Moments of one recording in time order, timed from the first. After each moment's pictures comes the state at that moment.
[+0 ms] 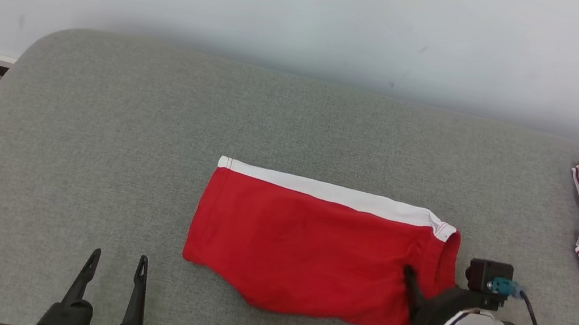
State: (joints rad) left arm -0.04 0.06 -0.07 0.24 -0.07 -0.03 -0.26; right arm -0.49 -0.11 0.11 0.95 0.29 0.13 -0.04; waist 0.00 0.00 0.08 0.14
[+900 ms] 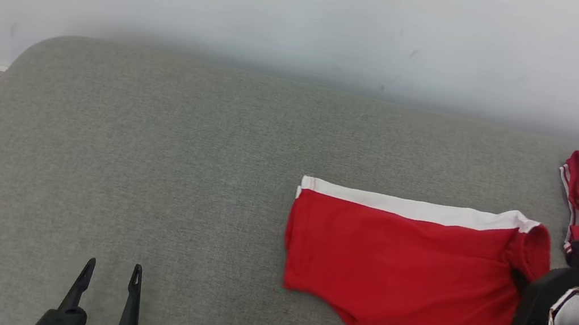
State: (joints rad) left arm -0.03 0.05 -0.04 0.26 -0.07 -0.05 -0.26; right arm -0.55 -0.46 0.34 0.89 0.67 0.13 0.24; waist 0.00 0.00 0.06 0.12
